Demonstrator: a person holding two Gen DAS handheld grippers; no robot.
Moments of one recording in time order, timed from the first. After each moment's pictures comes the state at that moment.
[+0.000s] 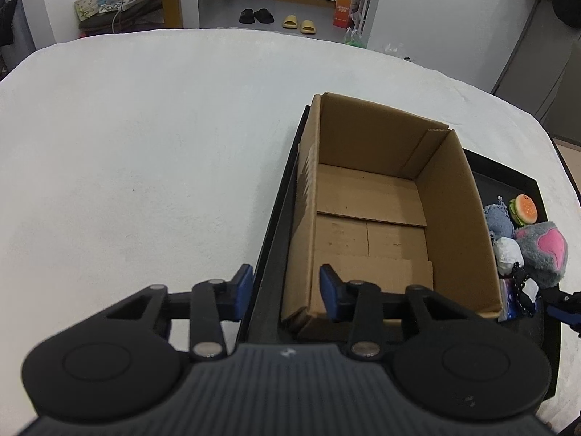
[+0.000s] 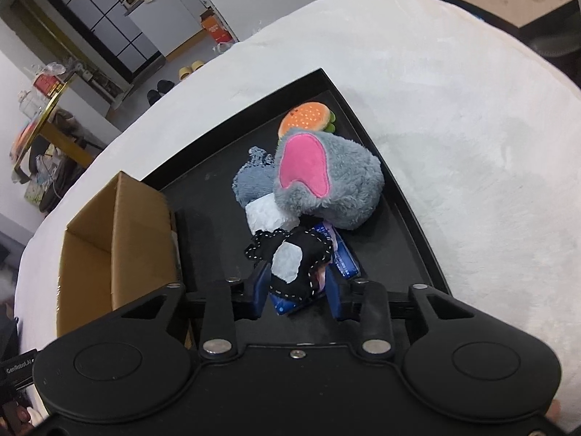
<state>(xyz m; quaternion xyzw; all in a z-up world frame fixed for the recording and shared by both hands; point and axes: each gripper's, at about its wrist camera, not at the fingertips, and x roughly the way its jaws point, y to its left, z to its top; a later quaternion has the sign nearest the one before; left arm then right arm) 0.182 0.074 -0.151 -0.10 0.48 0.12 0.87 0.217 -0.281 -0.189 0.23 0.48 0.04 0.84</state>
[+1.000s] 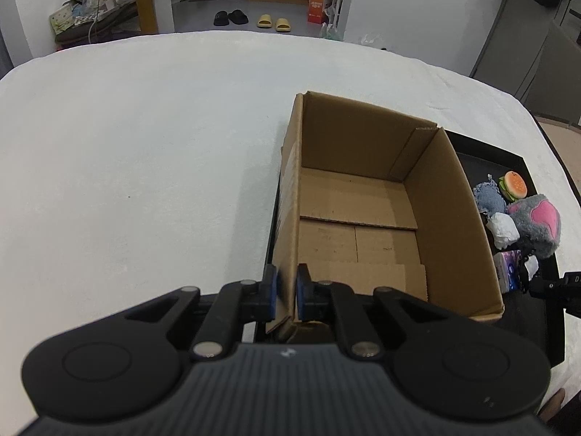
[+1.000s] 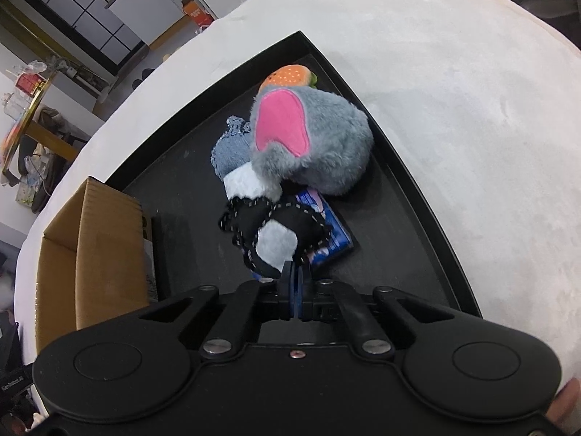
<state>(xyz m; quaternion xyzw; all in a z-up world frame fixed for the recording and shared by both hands) 0.184 0.080 -0.150 -0.08 0.48 0.07 0.87 0.218 -0.280 -0.215 0.25 0.51 0.03 0.82</state>
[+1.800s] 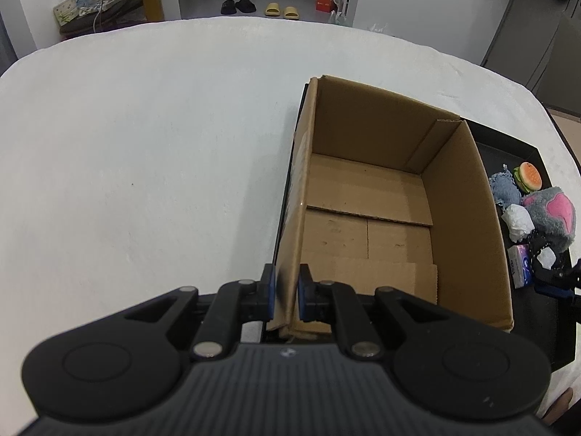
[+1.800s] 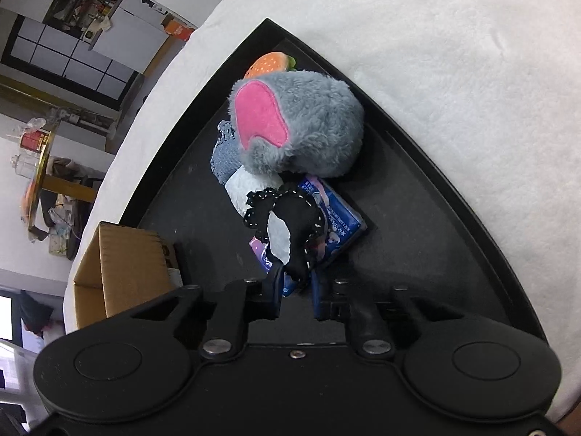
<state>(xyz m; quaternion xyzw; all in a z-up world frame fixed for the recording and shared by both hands) 0.208 0.076 -0.175 -0.08 0.50 0.09 0.86 0.220 -0.292 -0.236 0.37 0.51 0.03 0.78</state>
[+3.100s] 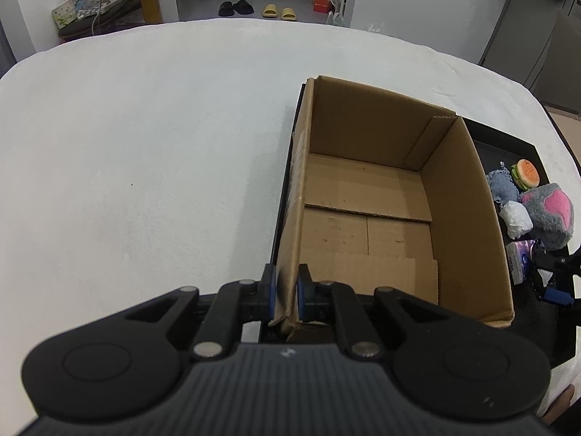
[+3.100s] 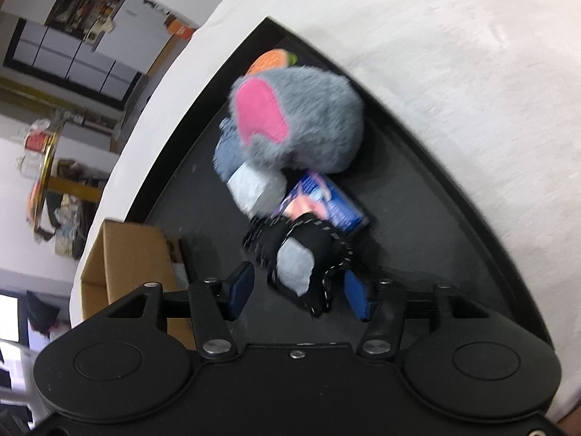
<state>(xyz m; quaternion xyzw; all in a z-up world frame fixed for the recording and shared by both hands) 0.202 0.075 -0.173 -0.07 0.50 0.08 0.86 0.217 -0.297 -0.236 0.38 0.51 0.04 0.77</state>
